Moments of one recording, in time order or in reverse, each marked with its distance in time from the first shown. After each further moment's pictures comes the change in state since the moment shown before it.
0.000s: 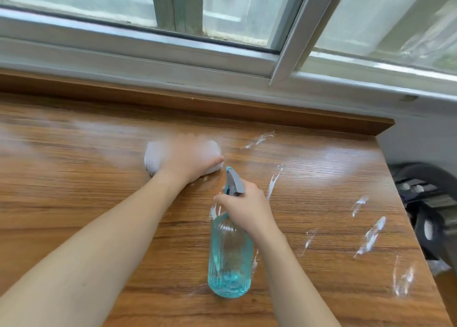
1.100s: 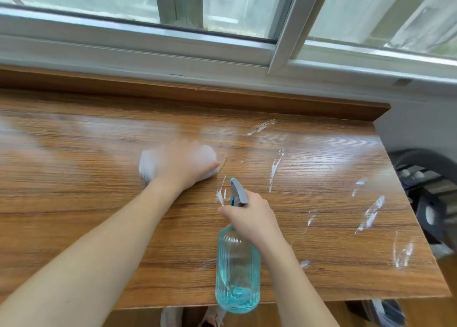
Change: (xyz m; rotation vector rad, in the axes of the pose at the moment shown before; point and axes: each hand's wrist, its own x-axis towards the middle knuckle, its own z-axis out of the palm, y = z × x) left_hand -0.058 -0.009 -0.005 -0.013 -0.036 -0.025; right_hand -0.054 0.021 0.016 -0.035 -0.023 0.062
